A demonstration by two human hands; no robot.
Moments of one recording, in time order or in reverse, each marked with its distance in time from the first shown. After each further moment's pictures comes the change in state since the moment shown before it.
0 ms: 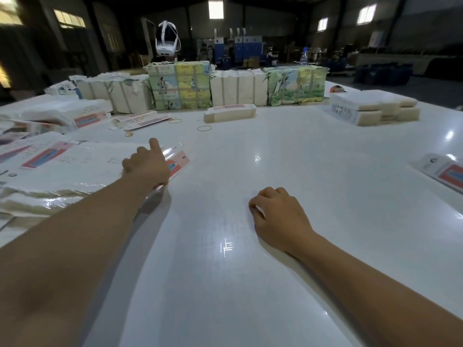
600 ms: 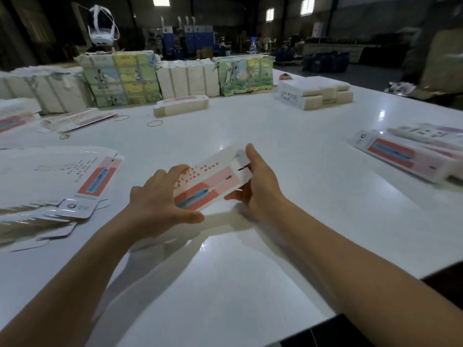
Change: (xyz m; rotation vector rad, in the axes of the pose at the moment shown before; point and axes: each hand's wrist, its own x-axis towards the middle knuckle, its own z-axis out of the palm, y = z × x) left_hand -0.134 0.044 0.004 -0.418 -0.246 0.686; right_hand 0.007 0.010 -0.045 1.704 0.118 0.687
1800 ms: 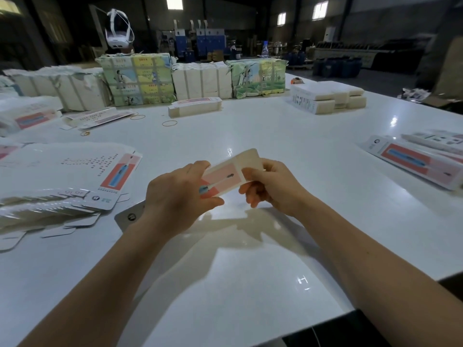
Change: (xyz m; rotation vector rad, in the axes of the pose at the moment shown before) left_hand -0.016 0.020 0.005 0.296 0.450 0.199; right_hand 0.002 -0.005 -0.020 -0.419 -0.266 -0.176
